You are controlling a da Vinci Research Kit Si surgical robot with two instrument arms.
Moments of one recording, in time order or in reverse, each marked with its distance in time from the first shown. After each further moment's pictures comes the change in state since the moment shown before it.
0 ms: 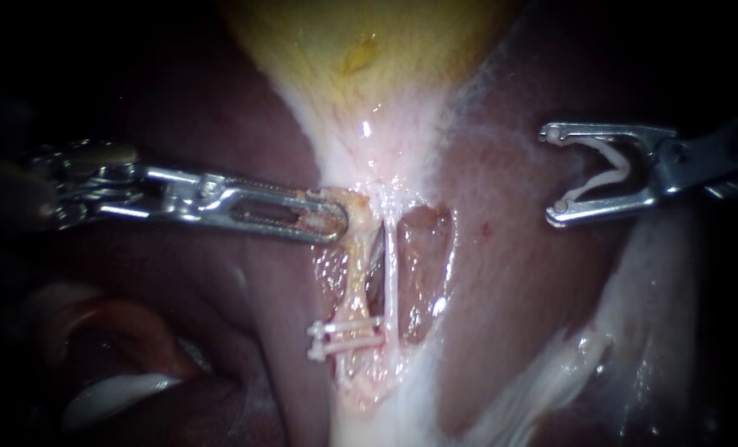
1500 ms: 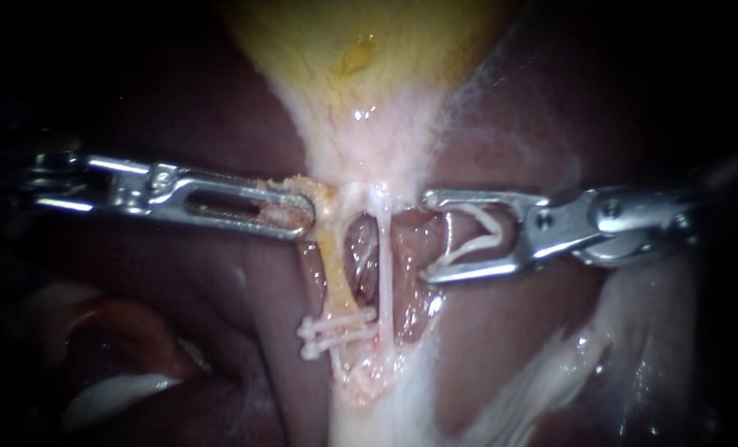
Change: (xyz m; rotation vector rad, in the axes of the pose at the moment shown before) right arm -0.007 -0.005 0.017 0.060 -0.098 0.120; left arm -0.002 -0.005 -0.006 0.019 -0.012 -0.017
